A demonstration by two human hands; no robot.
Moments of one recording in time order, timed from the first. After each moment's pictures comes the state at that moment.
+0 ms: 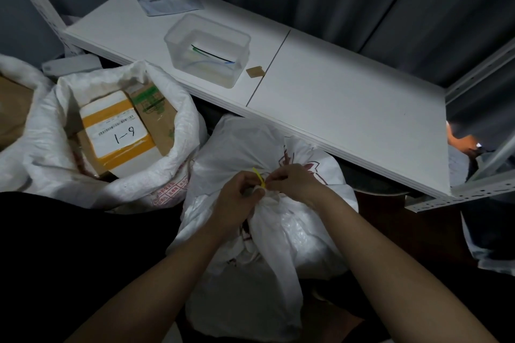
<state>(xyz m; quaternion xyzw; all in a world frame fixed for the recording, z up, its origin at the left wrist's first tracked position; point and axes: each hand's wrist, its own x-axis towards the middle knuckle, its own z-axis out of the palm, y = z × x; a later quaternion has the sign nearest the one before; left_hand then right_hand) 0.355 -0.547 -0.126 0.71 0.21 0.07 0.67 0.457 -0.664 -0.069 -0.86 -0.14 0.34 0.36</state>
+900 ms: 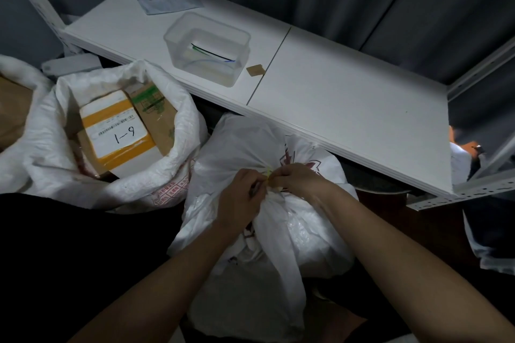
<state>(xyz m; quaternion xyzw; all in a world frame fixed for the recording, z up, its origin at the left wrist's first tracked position) 0.357 -0.553 -0.133 0.85 0.13 0.17 0.48 0.462 -0.666 -0.070 -0.81 -0.07 0.41 0.41</state>
